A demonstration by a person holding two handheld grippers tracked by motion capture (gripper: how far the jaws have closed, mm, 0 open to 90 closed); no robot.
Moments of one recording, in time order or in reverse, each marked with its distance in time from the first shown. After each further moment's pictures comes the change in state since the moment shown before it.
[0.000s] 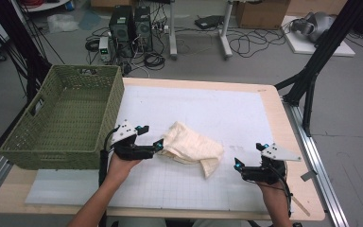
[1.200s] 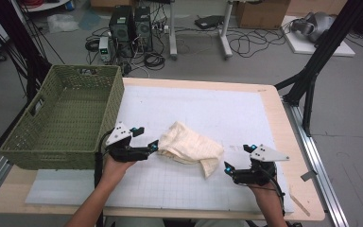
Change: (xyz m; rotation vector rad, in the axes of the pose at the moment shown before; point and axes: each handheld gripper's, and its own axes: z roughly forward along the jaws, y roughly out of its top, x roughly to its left) left arm 0.007 -0.004 -0.010 -0.004 0.012 -0.017; right arm 0.024 0.006 0.012 0.018 0.102 -0.070
